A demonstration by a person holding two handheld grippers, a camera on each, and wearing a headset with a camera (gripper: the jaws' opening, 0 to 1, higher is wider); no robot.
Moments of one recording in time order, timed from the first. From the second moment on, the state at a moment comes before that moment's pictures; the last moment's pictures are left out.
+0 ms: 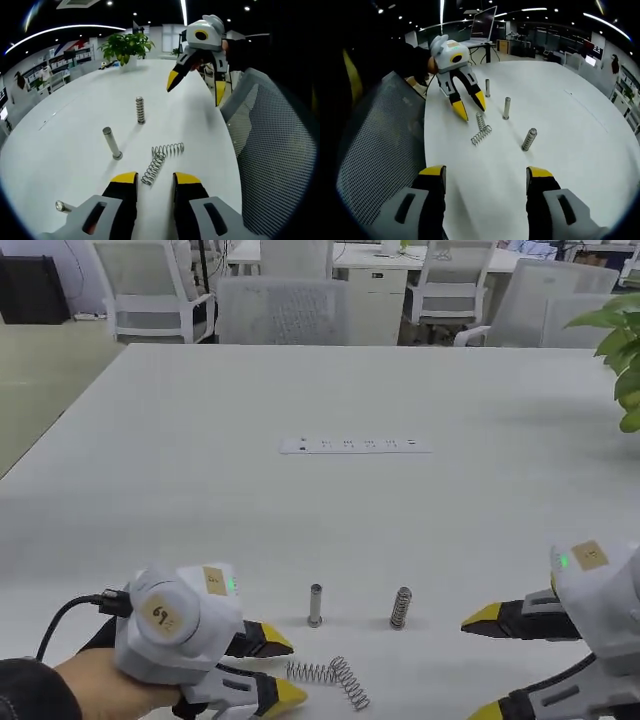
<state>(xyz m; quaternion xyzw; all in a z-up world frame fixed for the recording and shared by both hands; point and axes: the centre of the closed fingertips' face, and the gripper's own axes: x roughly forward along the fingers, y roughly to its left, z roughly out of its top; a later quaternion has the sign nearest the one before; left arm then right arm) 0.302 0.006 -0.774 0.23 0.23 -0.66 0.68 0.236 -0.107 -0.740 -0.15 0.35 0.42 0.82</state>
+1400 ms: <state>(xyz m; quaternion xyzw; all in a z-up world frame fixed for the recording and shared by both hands) 0.303 0.000 -0.789 0.27 0.23 -0.66 0.66 0.235 -0.103 -0.742 -0.08 0.32 0.41 0.85</state>
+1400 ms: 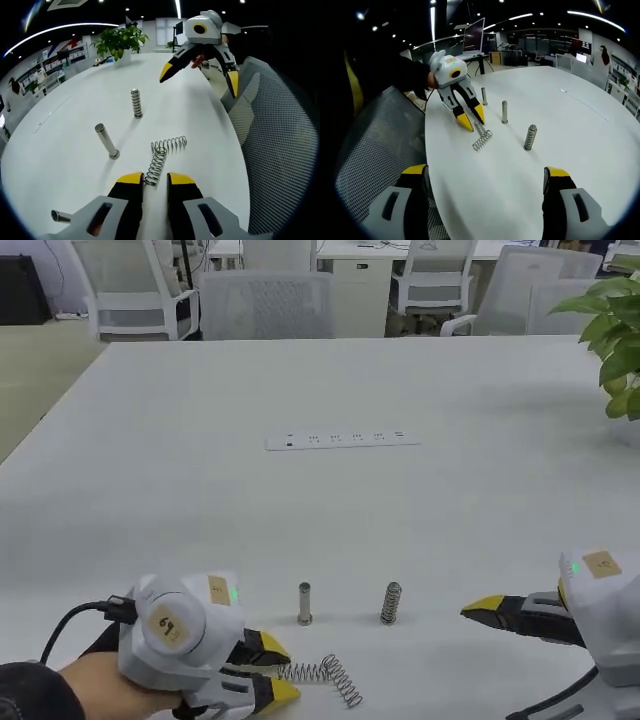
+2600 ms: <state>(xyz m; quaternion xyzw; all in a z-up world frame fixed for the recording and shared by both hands) 0.302 0.006 -0.782 0.28 0.22 -0.66 0.66 0.235 -0.103 -0.746 -0.08 0.33 0.41 0.85</state>
